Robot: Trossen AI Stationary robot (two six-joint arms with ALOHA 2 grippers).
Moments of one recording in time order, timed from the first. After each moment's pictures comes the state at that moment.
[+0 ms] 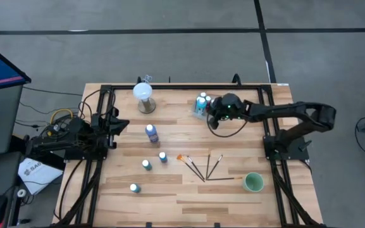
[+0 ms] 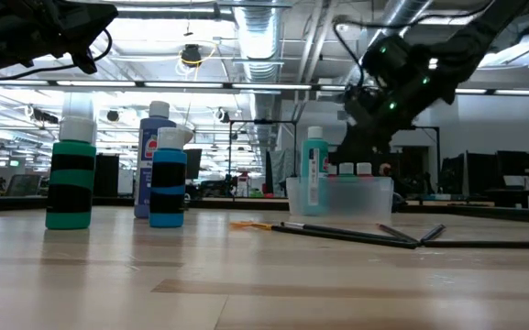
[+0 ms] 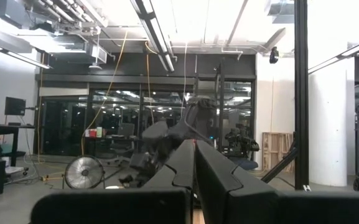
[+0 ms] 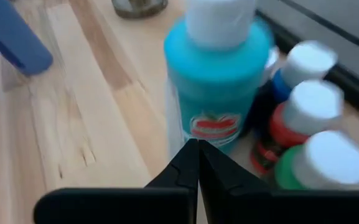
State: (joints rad) left arm 0.16 0.00 0.01 0.43 0.03 -0.06; right arm -0.41 1.42 0.61 0.18 0.03 0.12
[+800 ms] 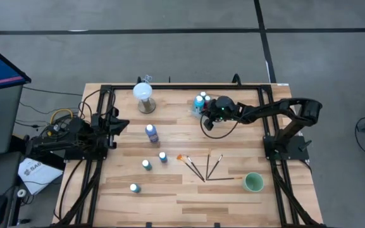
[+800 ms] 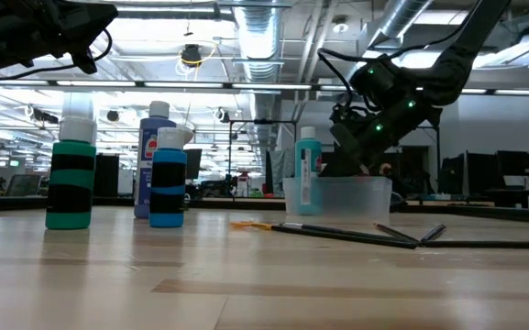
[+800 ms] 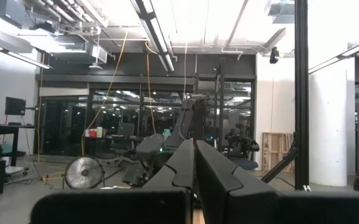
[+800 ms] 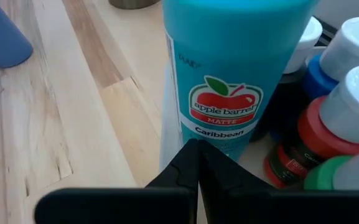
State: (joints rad) left arm 0.16 0.00 0.01 0.43 0.03 -0.06; right arm -0.41 1.61 0.61 0.39 0.03 0.11
